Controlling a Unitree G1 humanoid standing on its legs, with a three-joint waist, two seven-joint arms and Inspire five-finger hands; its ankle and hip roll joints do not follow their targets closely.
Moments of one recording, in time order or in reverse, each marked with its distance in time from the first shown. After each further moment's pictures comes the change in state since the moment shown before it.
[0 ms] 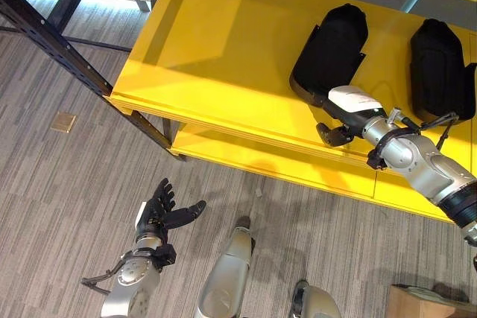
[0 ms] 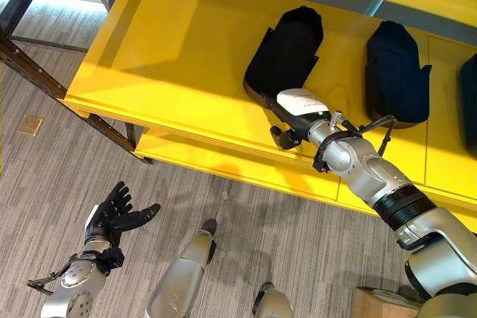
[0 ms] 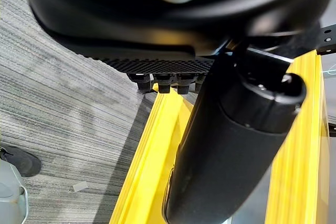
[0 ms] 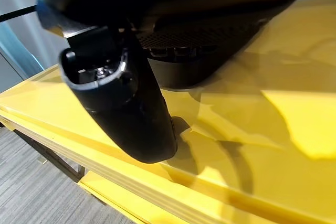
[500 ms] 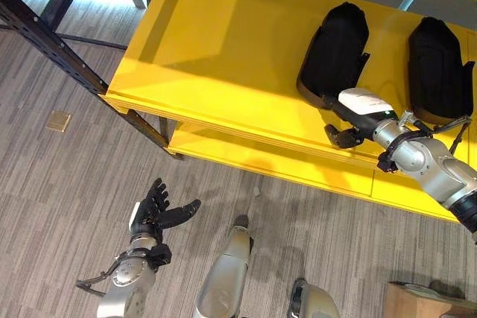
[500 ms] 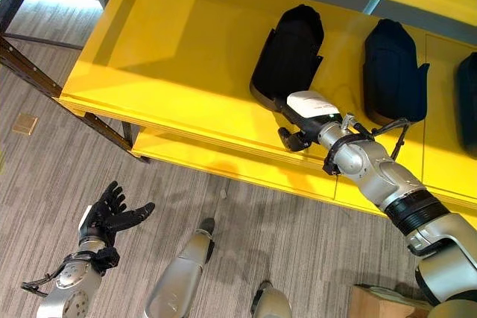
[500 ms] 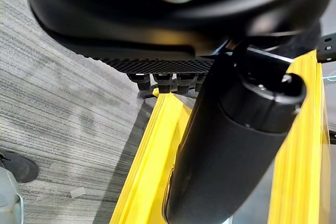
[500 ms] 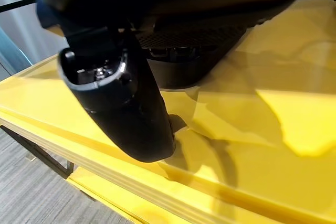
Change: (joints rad) left arm 0.012 0.000 0.039 0.000 0.000 0.000 -0.001; right arm 0.040 -0.045 -0.033 0.000 -0.002 -0.019 0.000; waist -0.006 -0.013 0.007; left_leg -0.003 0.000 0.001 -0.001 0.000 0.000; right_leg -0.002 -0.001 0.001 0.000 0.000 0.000
